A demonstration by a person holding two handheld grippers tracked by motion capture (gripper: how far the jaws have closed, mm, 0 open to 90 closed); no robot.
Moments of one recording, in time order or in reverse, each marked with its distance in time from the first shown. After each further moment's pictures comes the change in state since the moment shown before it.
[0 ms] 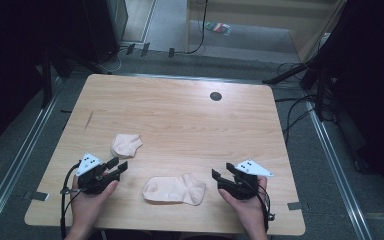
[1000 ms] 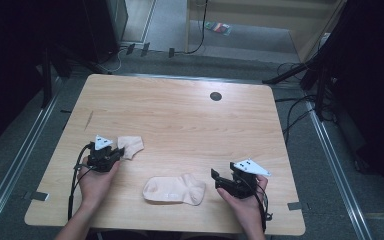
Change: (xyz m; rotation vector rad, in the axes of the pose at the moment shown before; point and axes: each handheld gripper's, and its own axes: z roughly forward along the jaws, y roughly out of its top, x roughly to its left) left arm 0.025 0.019 0.056 0.171 0.124 0.054; right arm -0.001 -0.003 0.009 0.009 -0.062 0.039
